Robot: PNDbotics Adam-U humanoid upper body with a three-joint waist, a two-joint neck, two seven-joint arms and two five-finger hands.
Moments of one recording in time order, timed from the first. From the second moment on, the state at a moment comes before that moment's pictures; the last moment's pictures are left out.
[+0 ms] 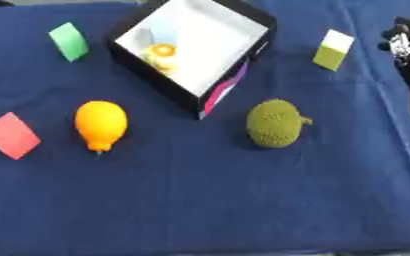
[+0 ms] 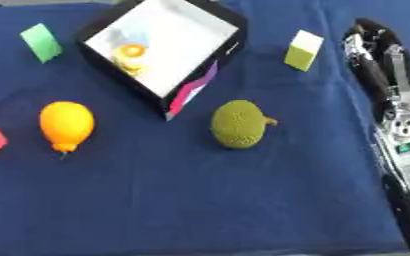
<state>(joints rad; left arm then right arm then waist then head) -0.27 1.24 -0.15 -1.71 -0.13 0.33 -0.51 -0.40 -0.44 0.03 -1.69 -0.08 0.08 -0.26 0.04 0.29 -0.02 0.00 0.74</state>
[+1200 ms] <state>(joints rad) -0.32 1.22 -0.23 -1.74 -0.11 0.44 -0.52 -0.40 -0.44 0.04 -1.69 -0.08 0.08 -0.25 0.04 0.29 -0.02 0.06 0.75</state>
